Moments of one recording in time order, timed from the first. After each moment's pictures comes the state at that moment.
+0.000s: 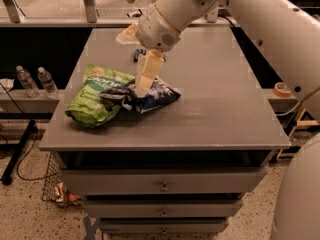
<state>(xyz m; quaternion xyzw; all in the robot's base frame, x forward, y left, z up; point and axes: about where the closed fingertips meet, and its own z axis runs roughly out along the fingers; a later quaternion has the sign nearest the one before) 0.578 0.071 0.930 -0.78 0.51 0.22 0.28</state>
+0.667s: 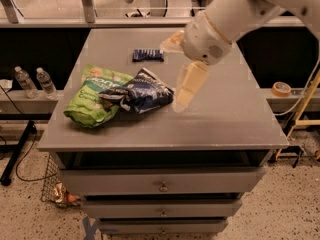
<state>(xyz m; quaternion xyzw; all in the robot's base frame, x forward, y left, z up) 0.531 -0.021 0.933 -0.72 0.60 0.19 0.28</state>
